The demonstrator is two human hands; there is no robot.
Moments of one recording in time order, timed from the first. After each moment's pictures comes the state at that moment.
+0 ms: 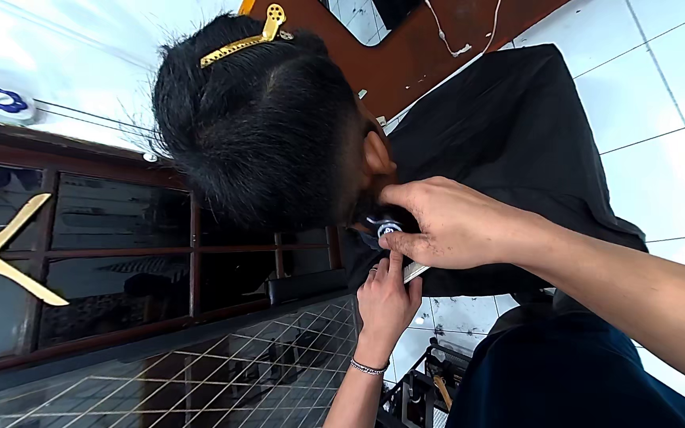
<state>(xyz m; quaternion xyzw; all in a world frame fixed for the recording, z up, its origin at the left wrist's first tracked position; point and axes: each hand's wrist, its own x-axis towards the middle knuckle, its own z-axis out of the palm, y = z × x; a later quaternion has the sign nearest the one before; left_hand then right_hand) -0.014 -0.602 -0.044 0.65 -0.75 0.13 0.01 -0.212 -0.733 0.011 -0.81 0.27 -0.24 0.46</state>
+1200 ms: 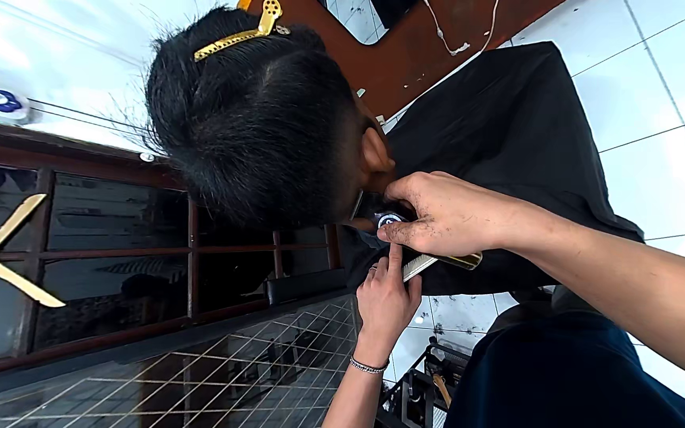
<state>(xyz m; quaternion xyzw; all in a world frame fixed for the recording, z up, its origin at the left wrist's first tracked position) -0.014 -0.602 -0.045 0.65 -0.75 0.12 0.01 -0.212 -0.741 0.014 -0.78 0.27 -0.23 0.51</state>
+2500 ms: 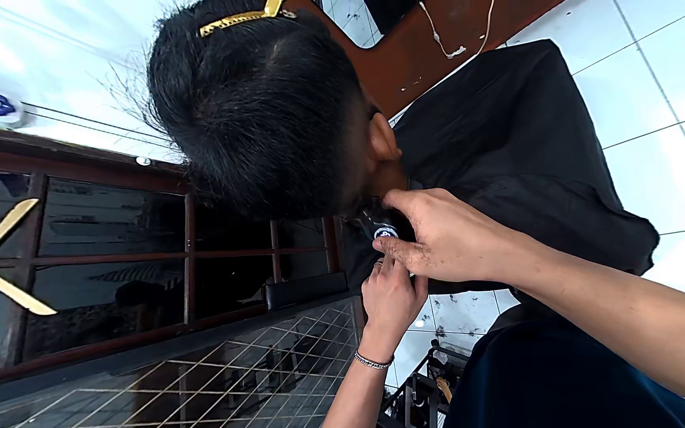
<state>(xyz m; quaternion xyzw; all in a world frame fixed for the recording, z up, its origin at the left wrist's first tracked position) -0.008 -0.603 -0.051 0.63 -0.76 0.14 0.04 -0.188 -0.696 0.007 -0.75 0.33 -0.31 0.49</state>
